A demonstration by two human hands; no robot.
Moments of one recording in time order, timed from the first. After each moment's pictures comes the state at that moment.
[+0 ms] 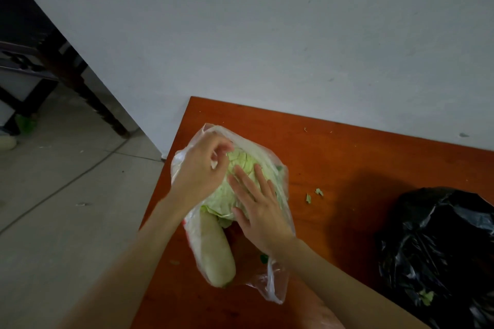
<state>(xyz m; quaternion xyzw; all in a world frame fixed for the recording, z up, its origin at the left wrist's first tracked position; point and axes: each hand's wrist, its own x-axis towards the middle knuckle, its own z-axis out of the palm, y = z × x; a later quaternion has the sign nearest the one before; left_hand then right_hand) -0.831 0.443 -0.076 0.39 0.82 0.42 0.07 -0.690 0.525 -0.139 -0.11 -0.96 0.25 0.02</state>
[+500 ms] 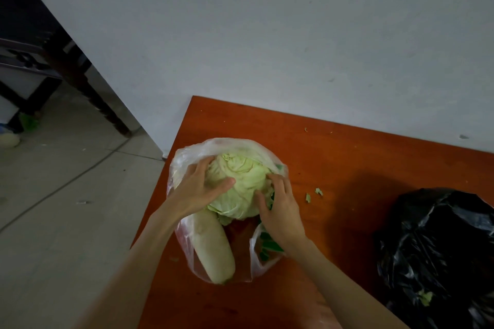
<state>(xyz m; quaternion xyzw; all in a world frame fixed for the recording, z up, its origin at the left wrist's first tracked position) -0.828 0.417 -0.119 0.23 0.86 0.31 0.35 -0.677 0.541 -0.137 -0.31 -0.88 0.36 0.08</state>
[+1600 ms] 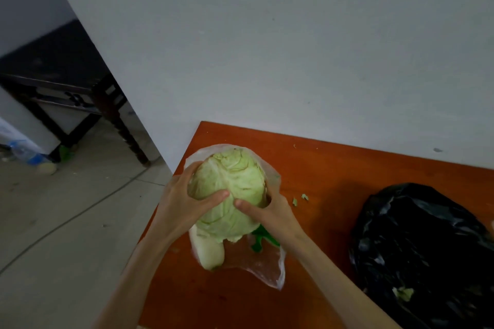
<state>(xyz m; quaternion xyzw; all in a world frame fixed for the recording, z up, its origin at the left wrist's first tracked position) -0.732 0.377 -0.046 0.18 0.88 0.41 0.17 -0.615 0.530 -0.059 -0.26 -0.72 0.64 0.03</state>
